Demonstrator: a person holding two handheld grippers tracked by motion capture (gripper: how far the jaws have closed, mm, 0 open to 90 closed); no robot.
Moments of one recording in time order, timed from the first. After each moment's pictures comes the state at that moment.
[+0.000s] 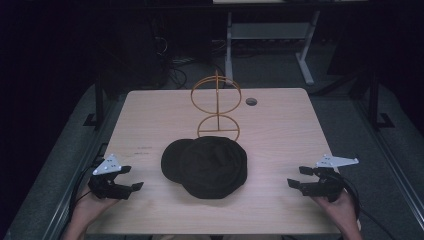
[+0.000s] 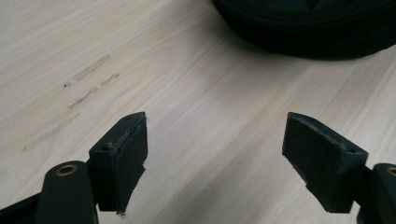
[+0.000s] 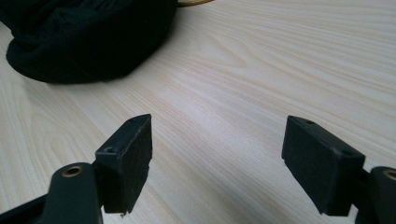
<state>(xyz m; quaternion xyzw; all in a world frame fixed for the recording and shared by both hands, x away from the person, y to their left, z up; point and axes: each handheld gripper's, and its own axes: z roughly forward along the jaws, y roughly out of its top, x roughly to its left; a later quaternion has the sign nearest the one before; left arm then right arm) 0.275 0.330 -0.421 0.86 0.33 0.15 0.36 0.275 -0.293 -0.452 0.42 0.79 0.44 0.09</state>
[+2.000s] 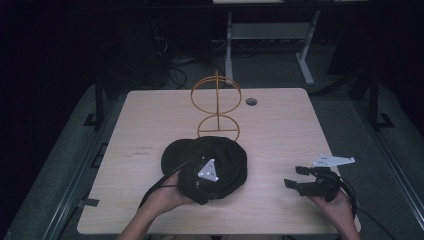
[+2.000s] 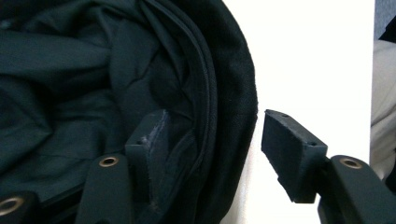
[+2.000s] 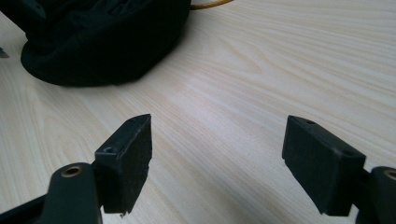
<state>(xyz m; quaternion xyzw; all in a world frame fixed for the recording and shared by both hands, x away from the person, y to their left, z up) 0.283 0.098 -0.409 0.96 0.09 0.06 0.26 0.276 -0.285 -0.451 0.41 0.80 0.44 0.08</state>
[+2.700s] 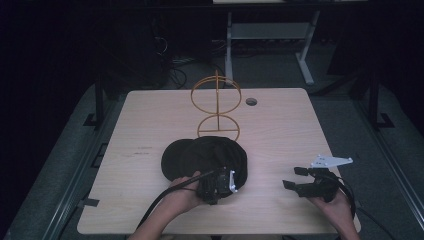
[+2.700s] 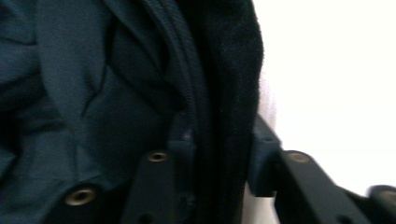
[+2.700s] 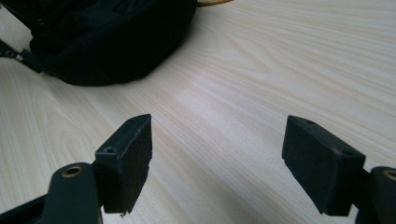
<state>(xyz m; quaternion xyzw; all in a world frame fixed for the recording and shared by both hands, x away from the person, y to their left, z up) 0.281 0.049 -0.430 0.99 0.04 0.11 0.10 0.275 -0.281 -0.451 0.40 0.80 0.44 0.08</state>
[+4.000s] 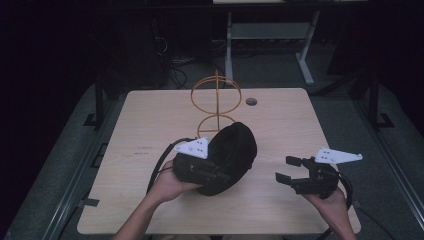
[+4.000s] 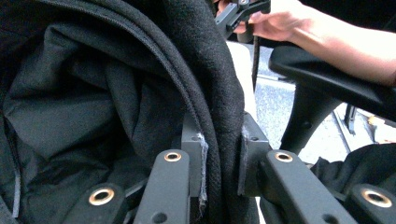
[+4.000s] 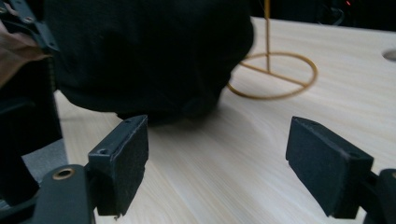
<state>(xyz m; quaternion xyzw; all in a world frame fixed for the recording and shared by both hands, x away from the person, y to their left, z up) 0.292 0.109 -0.339 0.87 0.07 -0.05 0.49 0.261 -0.254 -0.394 0.33 0.76 0.56 0.08</state>
